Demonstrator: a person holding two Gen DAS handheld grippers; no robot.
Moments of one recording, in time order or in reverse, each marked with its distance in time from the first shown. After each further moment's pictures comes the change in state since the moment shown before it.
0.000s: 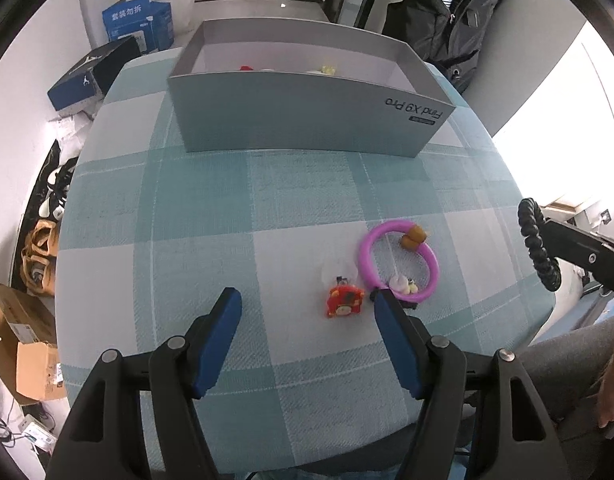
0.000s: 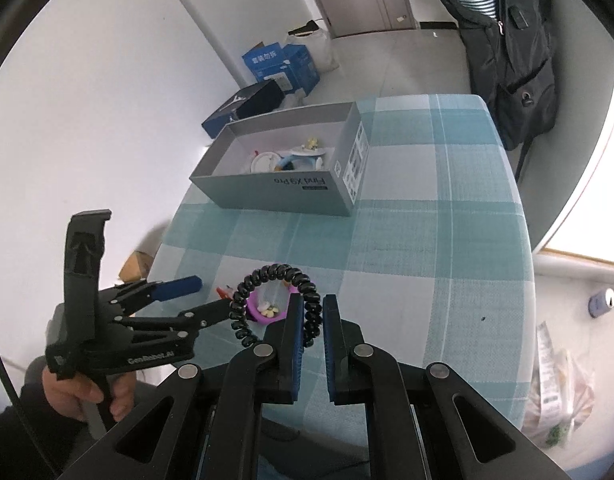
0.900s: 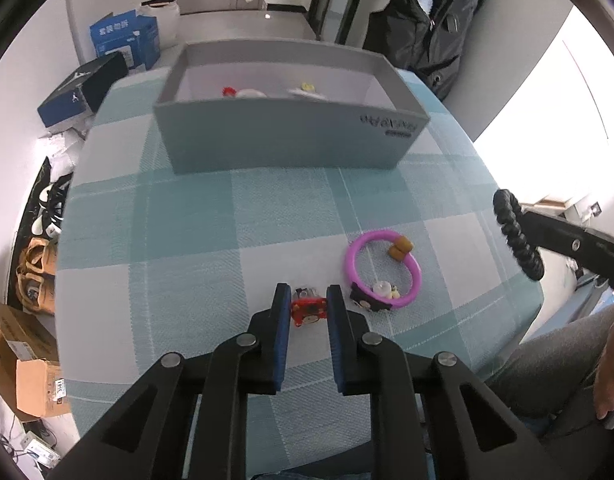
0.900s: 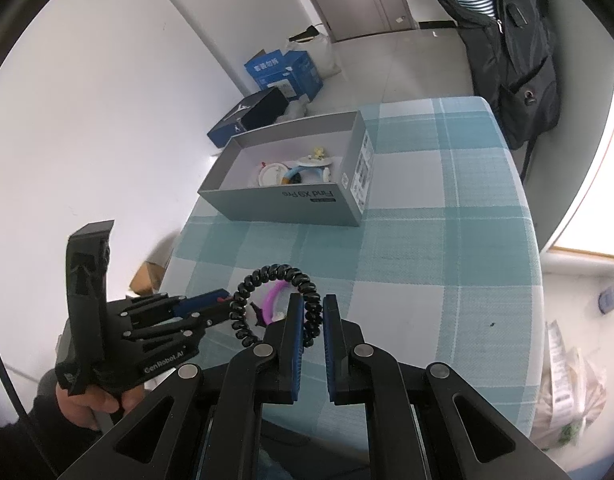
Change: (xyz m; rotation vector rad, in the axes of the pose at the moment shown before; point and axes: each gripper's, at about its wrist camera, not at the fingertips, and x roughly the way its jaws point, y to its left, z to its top) left arm -0.013 -0.002 0.004 0.026 -0.048 -0.037; right arm -0.002 0.002 0.006 0.029 -0.017 0.037
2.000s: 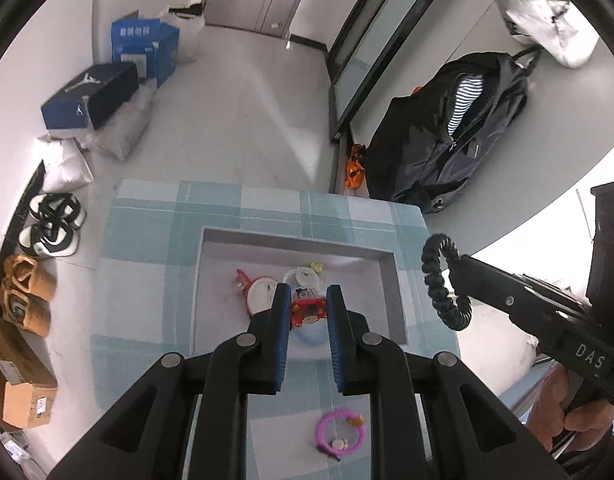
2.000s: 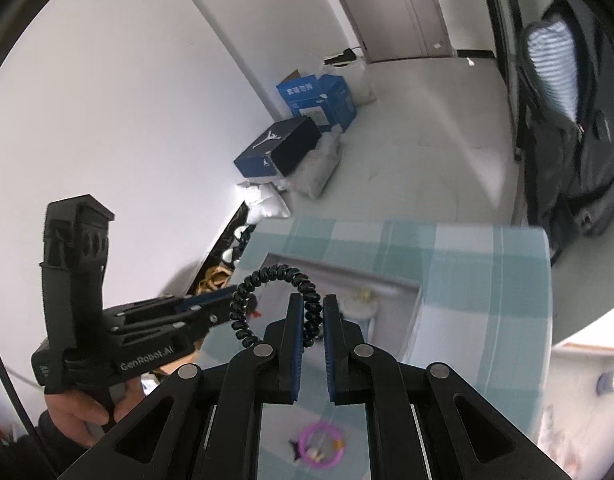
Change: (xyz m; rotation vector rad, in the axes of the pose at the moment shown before) left arm -0.026 0.030 0.121 -0.188 -0.096 -0.115; right arm 0.022 0.035 0.150 -0.101 -0.038 0.064
